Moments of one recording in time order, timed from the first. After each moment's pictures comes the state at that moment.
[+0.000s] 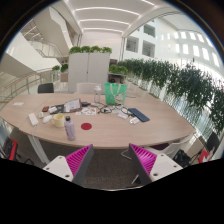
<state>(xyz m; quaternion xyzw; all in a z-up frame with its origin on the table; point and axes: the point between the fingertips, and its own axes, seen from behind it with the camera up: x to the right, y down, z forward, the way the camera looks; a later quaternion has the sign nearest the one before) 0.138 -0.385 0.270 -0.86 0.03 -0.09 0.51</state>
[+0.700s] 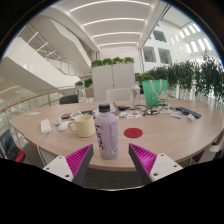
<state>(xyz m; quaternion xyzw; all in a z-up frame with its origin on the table) -0.068 -0.152 0.069 -0.80 -0.02 0.07 0.59</state>
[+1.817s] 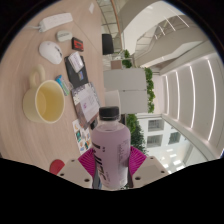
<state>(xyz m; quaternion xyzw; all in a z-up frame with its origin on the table) -0.093 0.093 0.194 -0.60 -0.47 -0.49 0.43</state>
